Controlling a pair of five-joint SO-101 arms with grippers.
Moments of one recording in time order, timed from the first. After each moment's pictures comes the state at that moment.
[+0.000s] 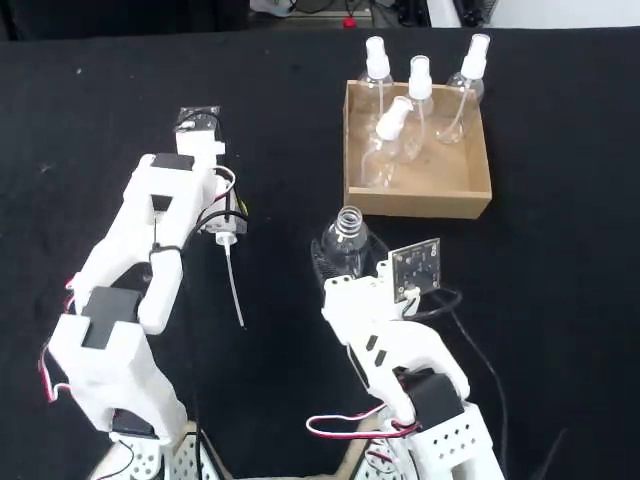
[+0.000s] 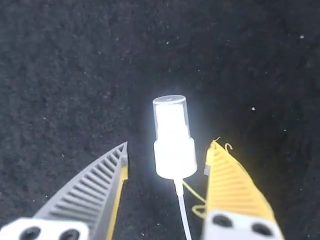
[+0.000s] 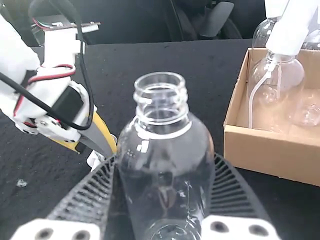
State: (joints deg) left arm 1.4 12.8 11.6 59.6 4.1; right arm -22.6 -103.0 96.7 34.7 -10.5
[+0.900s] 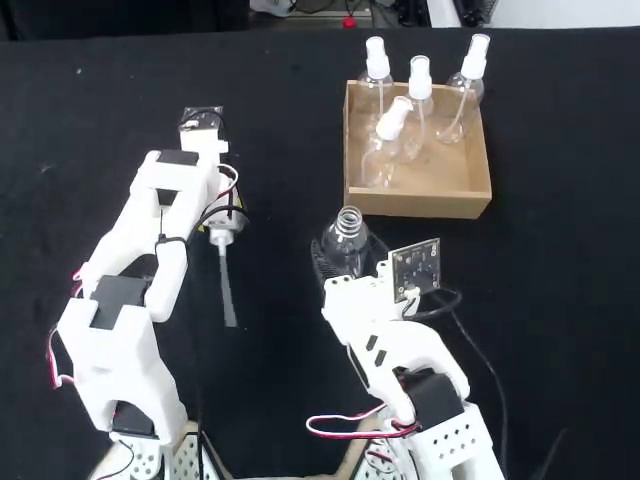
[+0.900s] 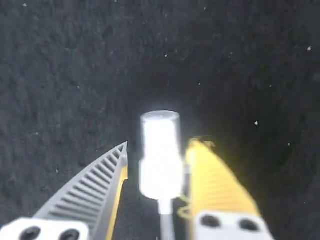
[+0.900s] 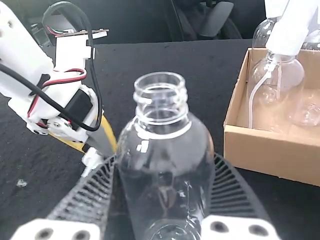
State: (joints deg) left arm 1.5 18.1 7.0 59.8 4.1; right arm -22.6 -103.0 96.7 34.7 -10.5
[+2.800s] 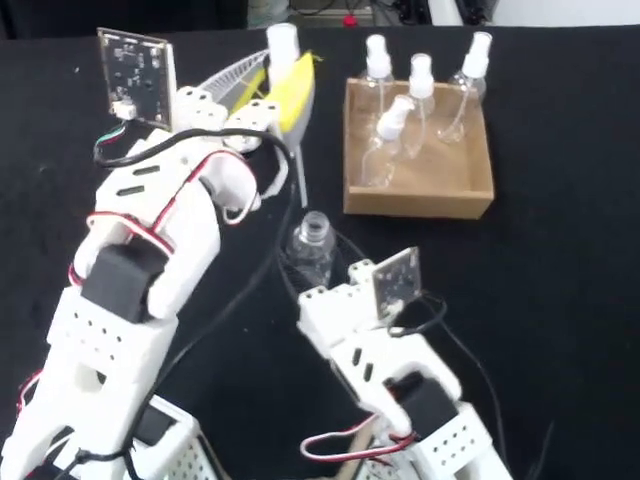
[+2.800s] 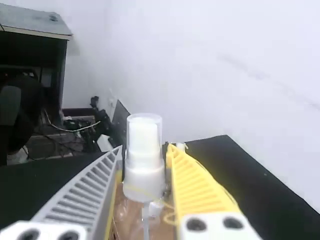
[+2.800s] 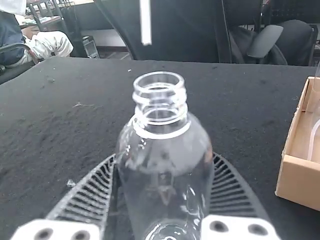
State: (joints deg) left arm 21.7 -42.2 14.5 34.2 11.5; right arm -32.2 -103.0 96.7 28.7 -10.5
